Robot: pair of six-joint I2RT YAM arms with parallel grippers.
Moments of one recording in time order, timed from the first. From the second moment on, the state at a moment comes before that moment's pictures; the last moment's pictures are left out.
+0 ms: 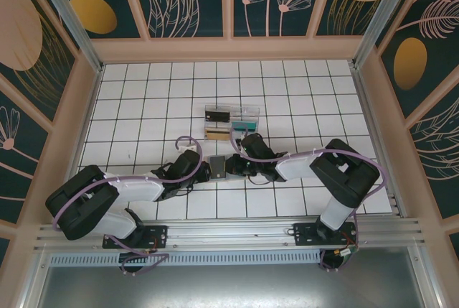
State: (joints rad) left arm -0.82 1.41 0.38 0.23 -0.08 -0.91; right arm 0.83 1.68 0.63 0.29 -0.34 0.89
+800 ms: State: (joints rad) left arm -0.82 1.44 0.40 0.23 -0.11 -0.93; right arm 0.77 1.64 0.57 0.31 -0.38 0.89
